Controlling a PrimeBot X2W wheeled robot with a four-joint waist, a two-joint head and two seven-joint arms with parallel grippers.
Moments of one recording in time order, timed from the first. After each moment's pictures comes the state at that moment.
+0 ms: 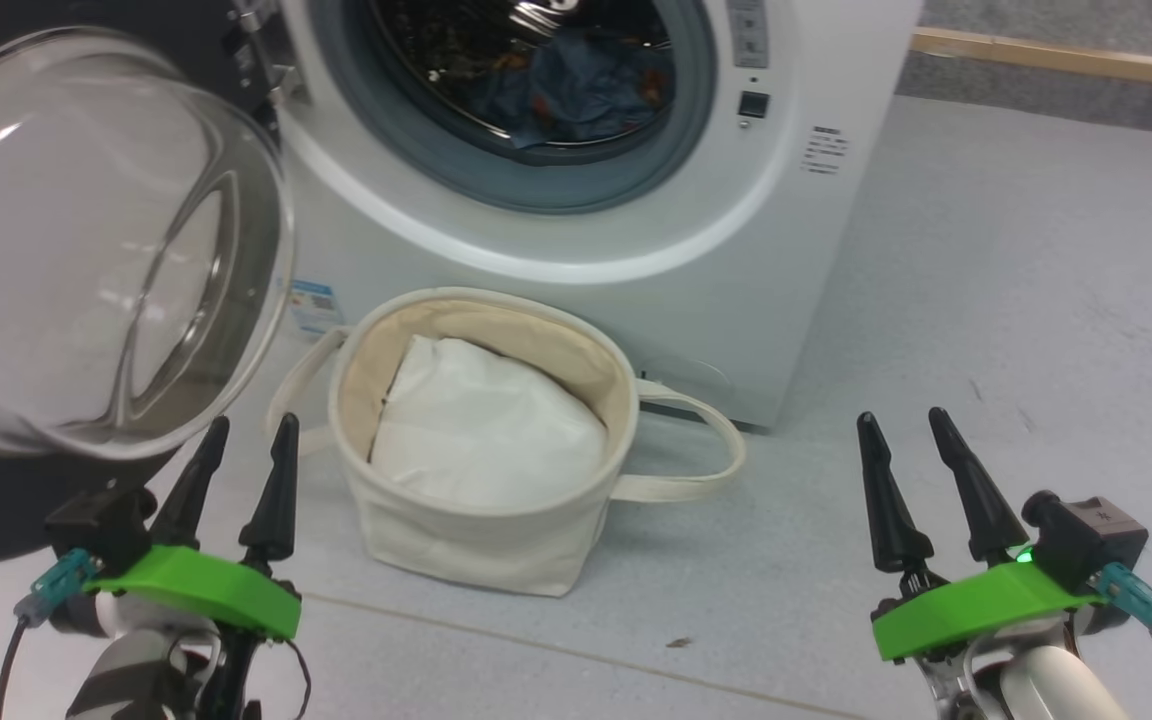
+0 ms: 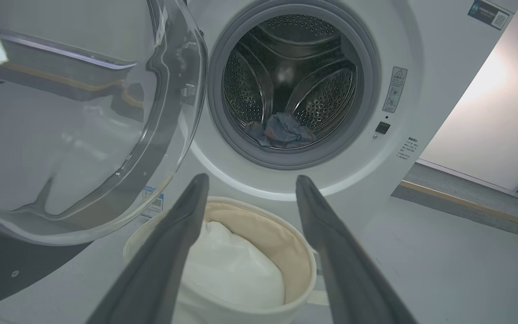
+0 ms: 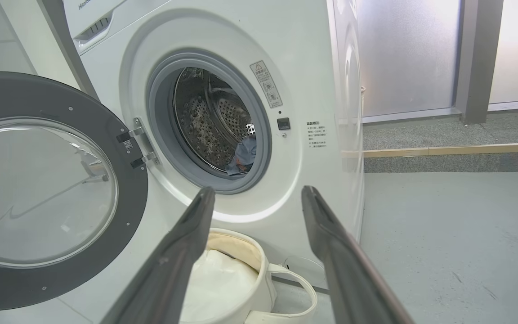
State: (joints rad) left arm -0.34 0.21 -0.14 0.54 -0.48 -0.11 -0.26; right arm -0.12 -0.20 0.28 0.13 0.47 0.13 -0.26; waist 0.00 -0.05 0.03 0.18
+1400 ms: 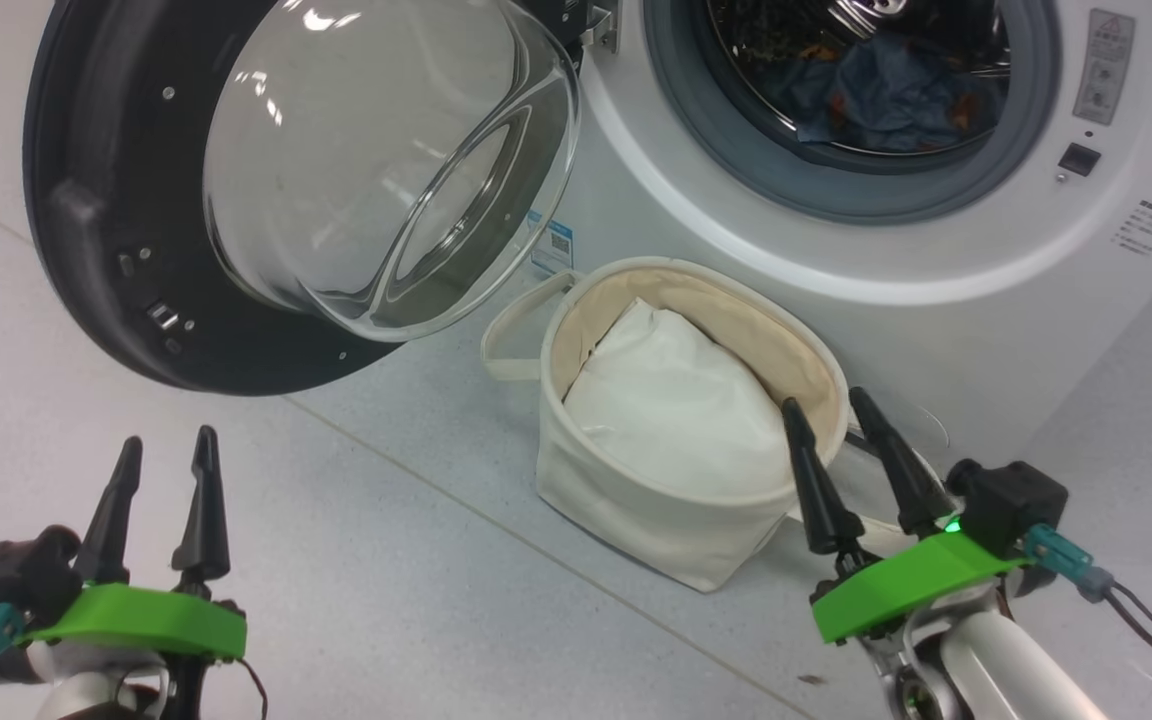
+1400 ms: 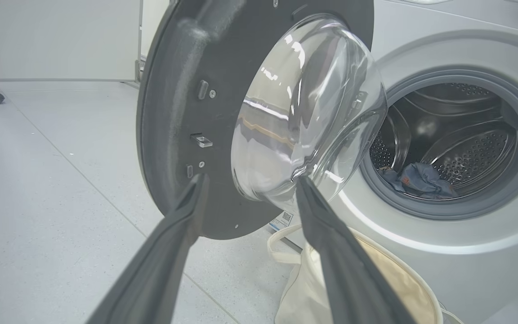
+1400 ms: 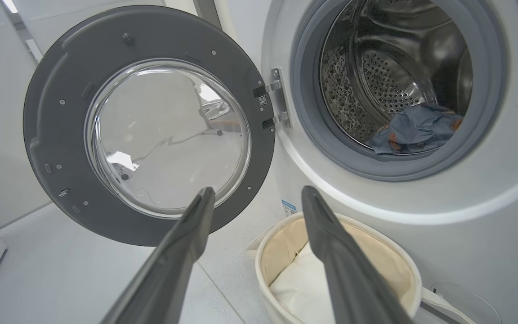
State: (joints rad) left arm -0.24 0.15 0.09 0.42 -0.36 -0.11 -0.26; right arm -0.22 -0.20 0.40 0.20 0.52 0.13 -0.26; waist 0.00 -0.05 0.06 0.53
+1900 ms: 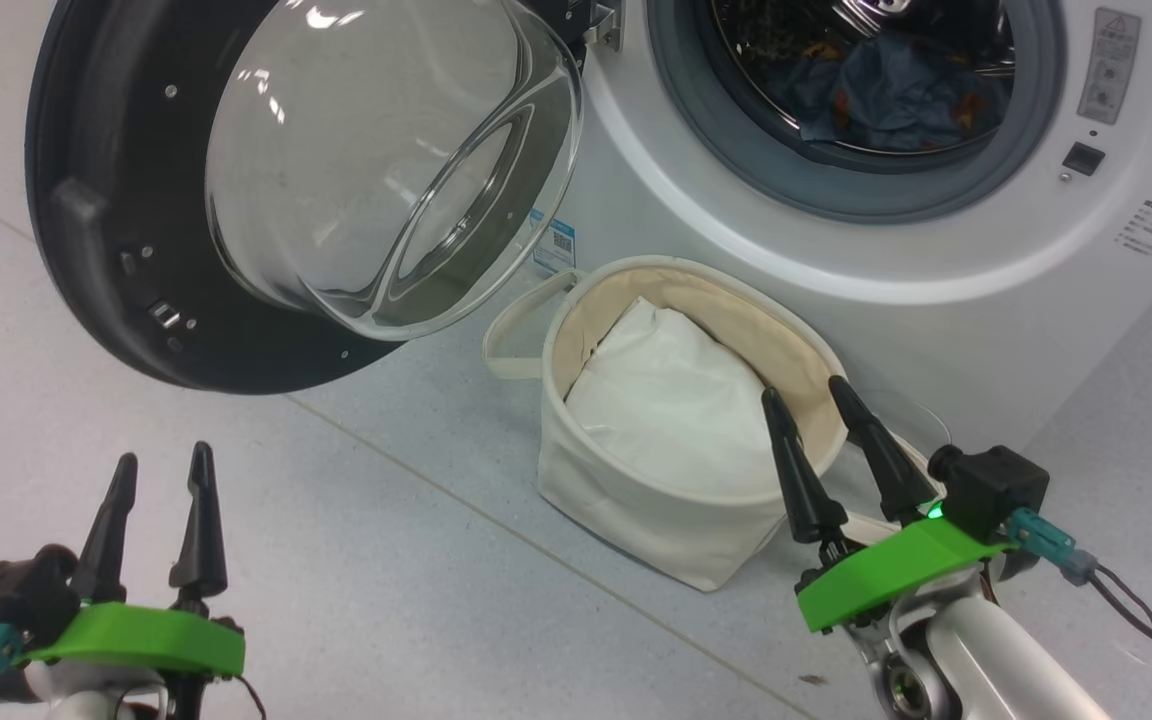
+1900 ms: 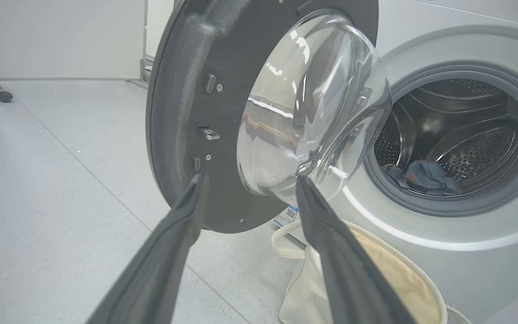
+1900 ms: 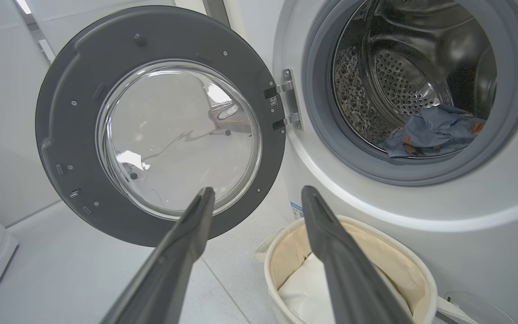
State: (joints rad) left arm -0.20 0.14 0.11 0.39 -0.34 -0.11 -0.26; right arm -0.27 -0.20 0.45 0.22 0.54 0.13 -0.26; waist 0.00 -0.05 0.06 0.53
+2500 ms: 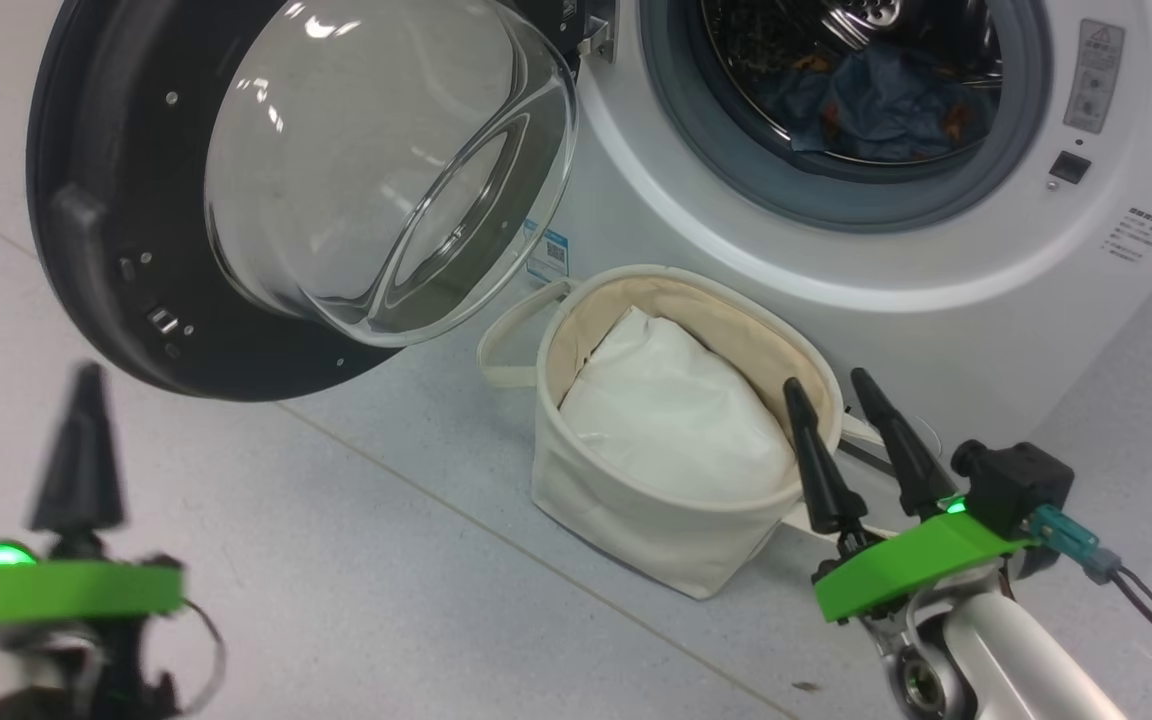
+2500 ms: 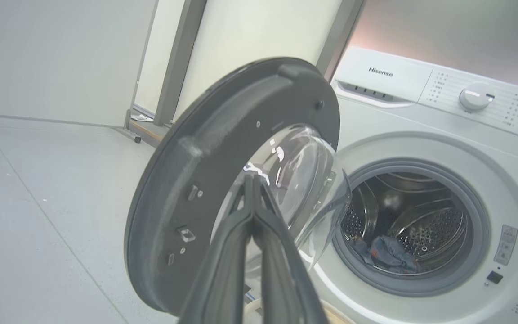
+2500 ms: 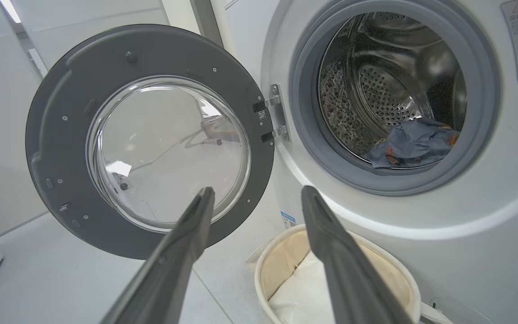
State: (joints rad) left arm -0.21 0.15 0.15 0.19 -0.45 -0.12 -0.22; right arm -0.26 -0.20 0.42 0.22 0.54 0.13 -0.26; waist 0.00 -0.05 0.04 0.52
